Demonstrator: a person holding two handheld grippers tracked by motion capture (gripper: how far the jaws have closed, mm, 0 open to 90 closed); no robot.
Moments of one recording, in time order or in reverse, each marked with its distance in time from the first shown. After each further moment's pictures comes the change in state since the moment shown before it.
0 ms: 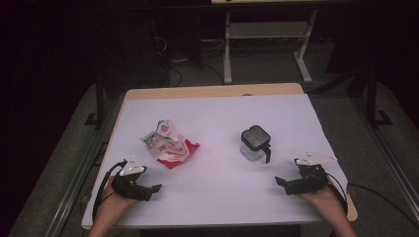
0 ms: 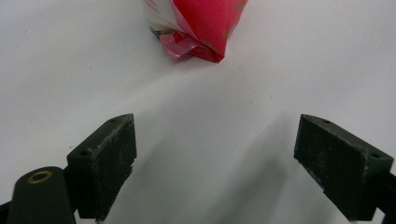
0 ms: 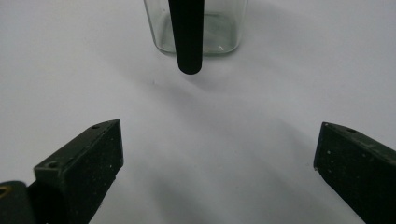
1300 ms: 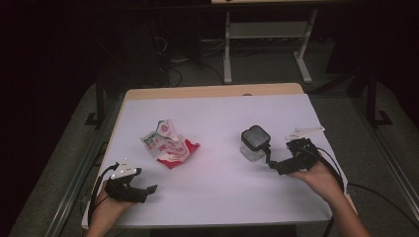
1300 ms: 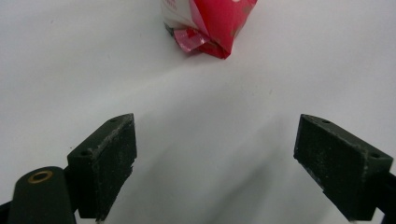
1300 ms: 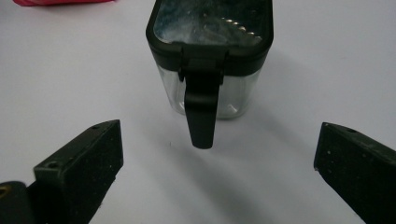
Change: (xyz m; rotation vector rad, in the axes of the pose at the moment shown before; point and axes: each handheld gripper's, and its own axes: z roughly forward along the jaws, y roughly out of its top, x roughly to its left) left arm 0.000 -0.009 -0.014 -0.052 0.022 -0.058; right arm 0.003 0.080 -0.001 0.119 0.042 -0.012
